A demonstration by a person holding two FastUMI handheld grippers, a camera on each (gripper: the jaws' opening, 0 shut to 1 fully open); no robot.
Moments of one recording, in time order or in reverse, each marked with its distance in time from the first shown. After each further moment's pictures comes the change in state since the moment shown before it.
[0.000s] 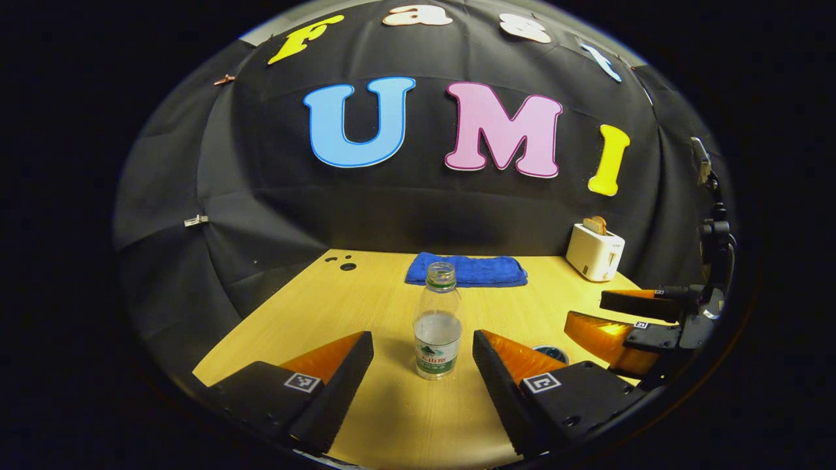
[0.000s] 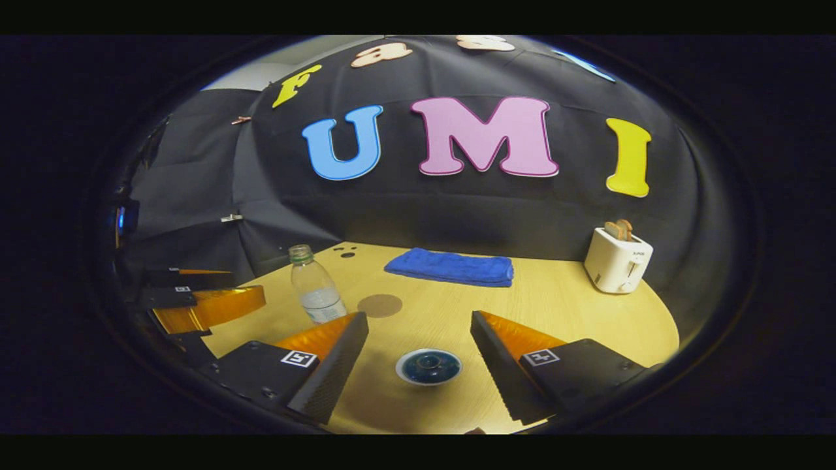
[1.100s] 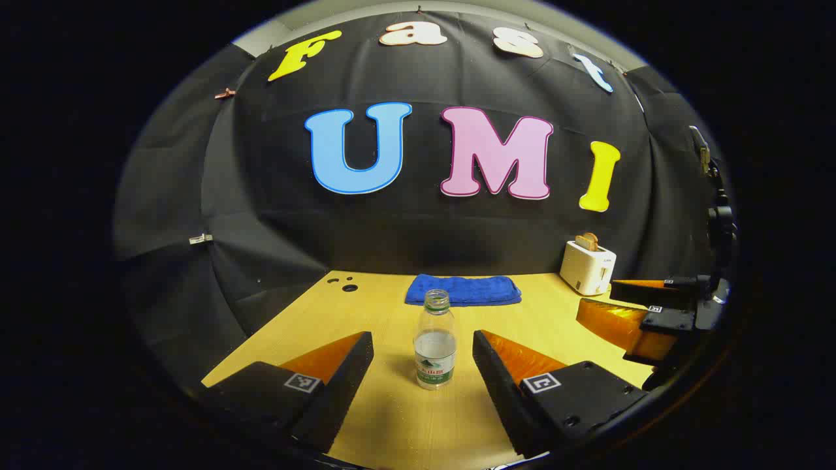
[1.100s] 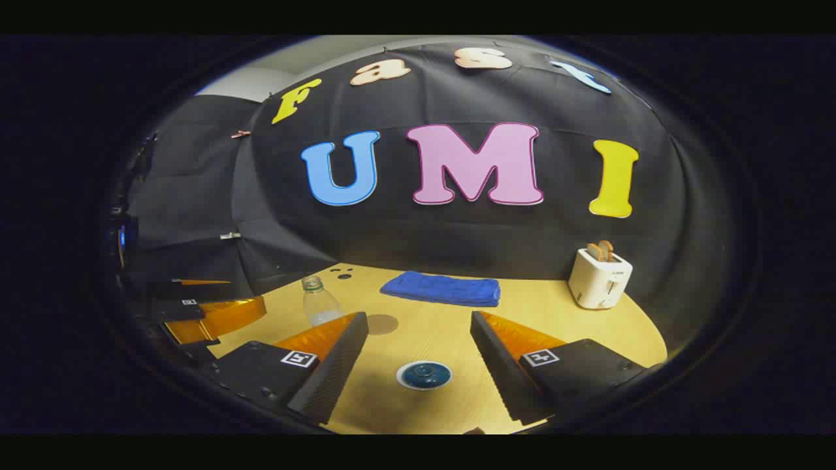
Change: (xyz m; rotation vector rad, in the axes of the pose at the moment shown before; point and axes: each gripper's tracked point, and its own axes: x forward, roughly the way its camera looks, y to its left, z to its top) left arm -0.033 0.002 0.036 -0.001 -0.086 0.005; right arm -0.044 0.006 0.053 0.009 -0.100 -0.024
